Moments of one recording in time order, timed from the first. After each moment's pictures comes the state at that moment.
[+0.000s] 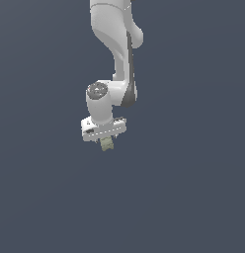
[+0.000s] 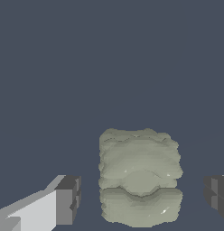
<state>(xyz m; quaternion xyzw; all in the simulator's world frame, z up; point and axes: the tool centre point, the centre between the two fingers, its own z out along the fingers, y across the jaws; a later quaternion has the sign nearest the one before) -0.046 -0.082 0.071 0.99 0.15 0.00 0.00</state>
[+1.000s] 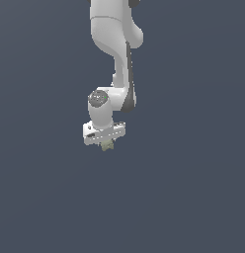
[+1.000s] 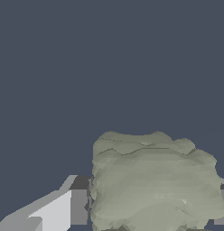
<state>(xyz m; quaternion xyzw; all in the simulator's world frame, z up) -0.047 -0.083 0.040 0.99 0.15 0.00 0.00</state>
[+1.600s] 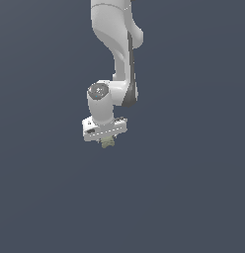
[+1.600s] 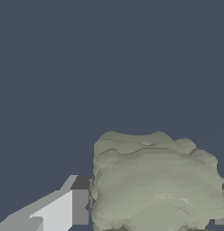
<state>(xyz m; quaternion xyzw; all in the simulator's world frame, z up) -0.048 -0.078 0.069 0.99 0.15 0.00 0.00</state>
